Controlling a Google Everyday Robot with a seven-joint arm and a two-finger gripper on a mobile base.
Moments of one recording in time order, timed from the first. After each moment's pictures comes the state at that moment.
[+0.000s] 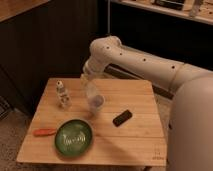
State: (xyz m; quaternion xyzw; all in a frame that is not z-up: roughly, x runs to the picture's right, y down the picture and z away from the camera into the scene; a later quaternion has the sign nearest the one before) arm -0.098 -0.052 0.751 0.12 -0.29 -0.86 0.41
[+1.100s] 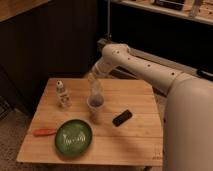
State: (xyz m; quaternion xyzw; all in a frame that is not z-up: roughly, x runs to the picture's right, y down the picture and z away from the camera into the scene) arm -0.078 -0.062 0.808 0.15 -0.29 -0.85 0.41
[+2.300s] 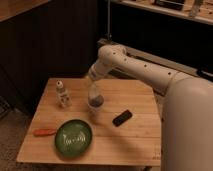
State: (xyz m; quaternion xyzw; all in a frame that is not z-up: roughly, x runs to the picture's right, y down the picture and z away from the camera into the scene) arm -0.093 -0.043 0.805 0.15 -0.31 -0.85 0.40
